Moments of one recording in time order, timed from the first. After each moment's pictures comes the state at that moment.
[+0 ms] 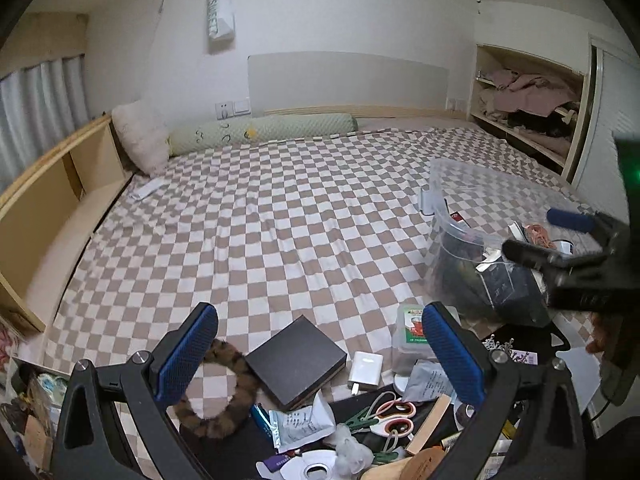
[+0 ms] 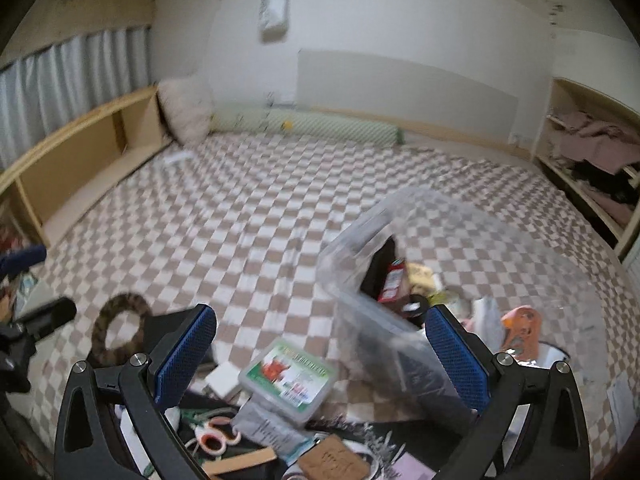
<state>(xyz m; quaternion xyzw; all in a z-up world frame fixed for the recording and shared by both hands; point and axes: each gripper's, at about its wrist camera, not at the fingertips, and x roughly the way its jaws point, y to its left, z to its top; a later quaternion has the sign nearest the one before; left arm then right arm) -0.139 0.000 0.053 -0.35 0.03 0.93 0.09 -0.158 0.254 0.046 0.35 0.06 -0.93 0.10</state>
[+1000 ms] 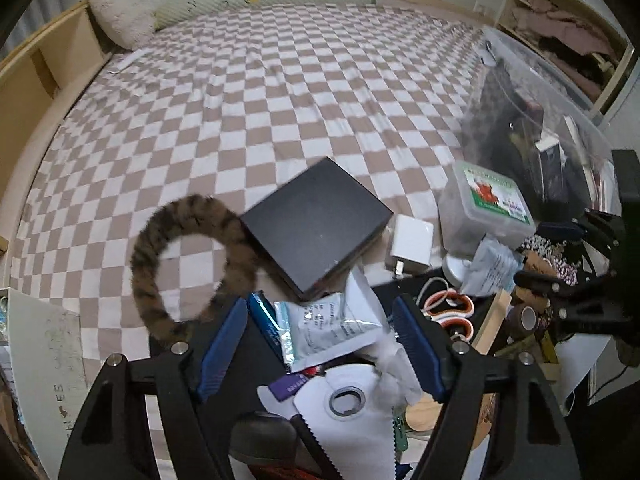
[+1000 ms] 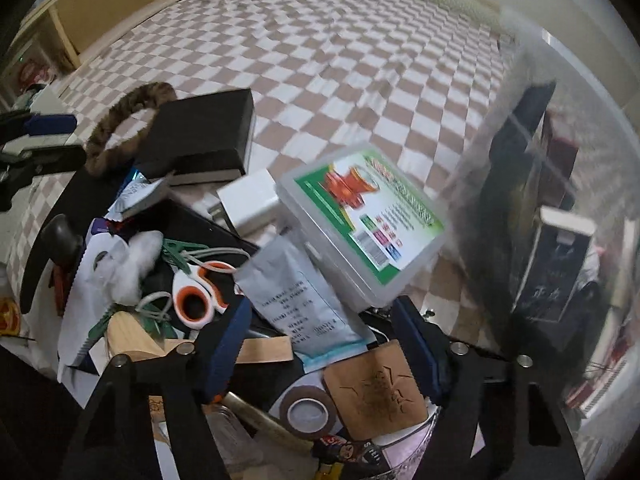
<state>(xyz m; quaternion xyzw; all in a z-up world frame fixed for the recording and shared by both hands) -0.164 -0.024 -0.078 -0.55 0.04 0.83 0.09 -0.162 0.230 -0.115 0.56 0.16 -0.78 0.21</state>
